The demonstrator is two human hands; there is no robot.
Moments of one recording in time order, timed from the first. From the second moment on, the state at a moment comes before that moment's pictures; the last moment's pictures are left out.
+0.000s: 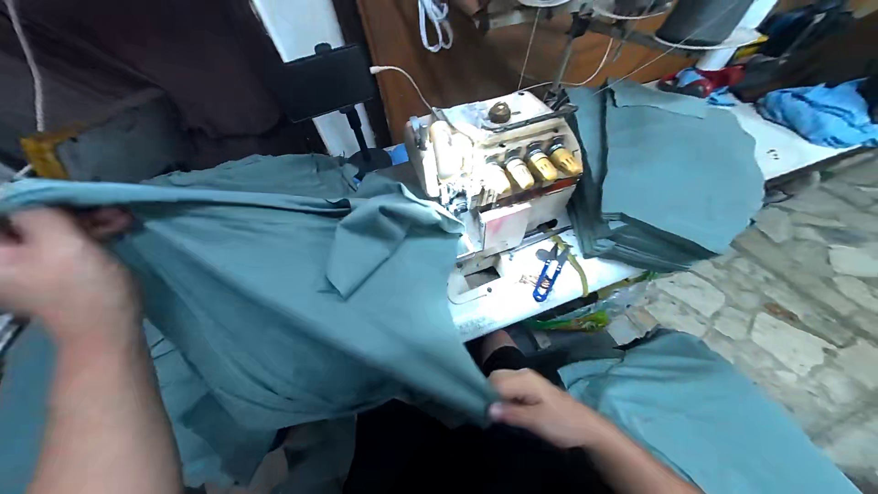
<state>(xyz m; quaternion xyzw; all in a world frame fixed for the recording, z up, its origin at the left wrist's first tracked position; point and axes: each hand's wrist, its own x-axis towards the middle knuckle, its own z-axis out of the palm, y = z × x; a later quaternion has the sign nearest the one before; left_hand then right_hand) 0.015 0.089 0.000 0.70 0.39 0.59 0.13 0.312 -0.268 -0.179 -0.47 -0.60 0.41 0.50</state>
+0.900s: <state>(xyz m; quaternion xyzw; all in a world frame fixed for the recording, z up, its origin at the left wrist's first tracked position) 0.106 0.020 -0.031 0.83 0.25 0.20 0.45 0.299 -0.171 -0.151 -0.48 -0.29 0.52 0.64</state>
